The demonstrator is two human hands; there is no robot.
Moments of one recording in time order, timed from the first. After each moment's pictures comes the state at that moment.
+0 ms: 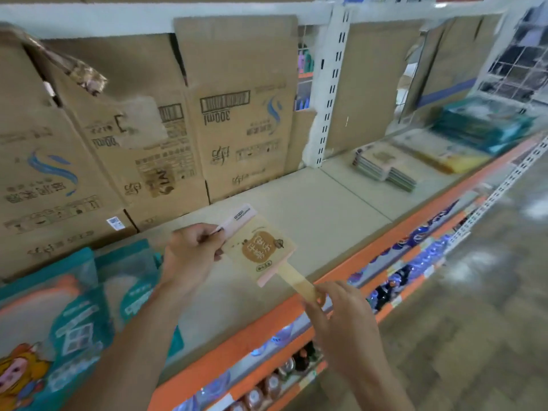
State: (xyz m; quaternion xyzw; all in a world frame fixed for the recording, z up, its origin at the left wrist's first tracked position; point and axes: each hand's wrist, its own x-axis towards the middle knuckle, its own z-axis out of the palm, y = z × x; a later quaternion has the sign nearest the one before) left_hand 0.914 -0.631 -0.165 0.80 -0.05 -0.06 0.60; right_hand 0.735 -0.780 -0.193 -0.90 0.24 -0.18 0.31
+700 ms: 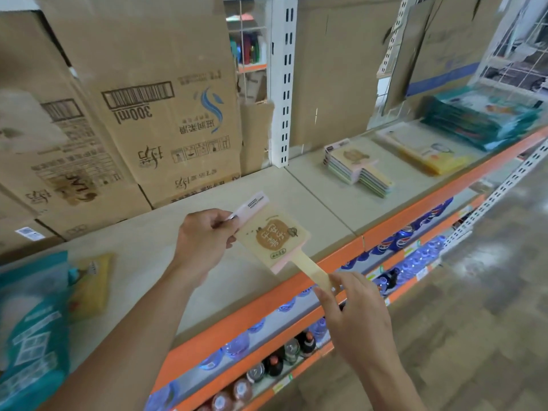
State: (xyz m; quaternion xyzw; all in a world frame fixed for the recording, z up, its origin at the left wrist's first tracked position) left_hand 0.910 -0.781 -0.169 0.80 -0.07 -0.08 0.60; right_hand 0.728 -0.928 -0.204 -0.90 0.25 -0.18 0.30
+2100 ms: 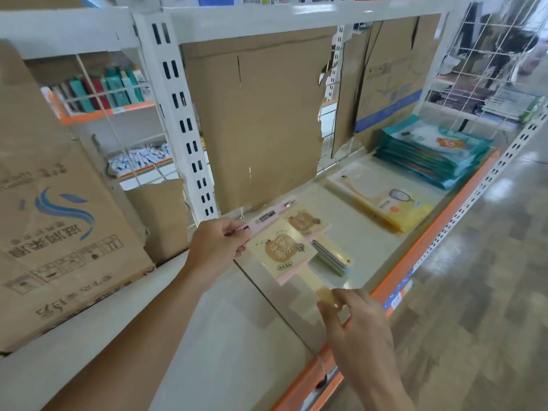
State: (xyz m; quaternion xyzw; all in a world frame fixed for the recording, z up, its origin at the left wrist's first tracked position) left_hand 1.048 -0.997 -0.170 0.78 -0.17 -0.16 0.58; right_hand 0.834 -1.101 -0.210 -0.86 0.35 -0.25 0.28
